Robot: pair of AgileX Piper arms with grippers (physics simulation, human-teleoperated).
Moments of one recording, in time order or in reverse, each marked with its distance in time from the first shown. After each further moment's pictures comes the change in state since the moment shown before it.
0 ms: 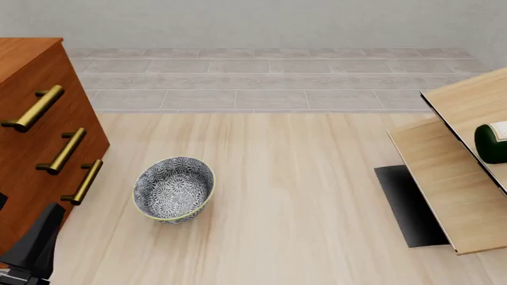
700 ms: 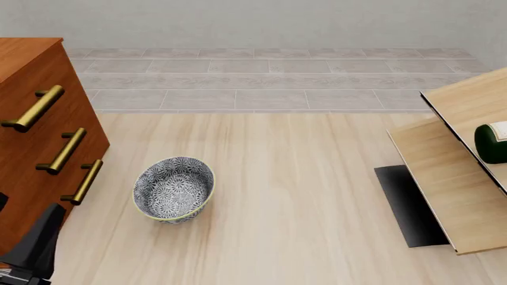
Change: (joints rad) left arm -0.001 0.000 0.005 -0.005 0.005; right arm 0.343 -0.170 0.099 -0.042 -0.284
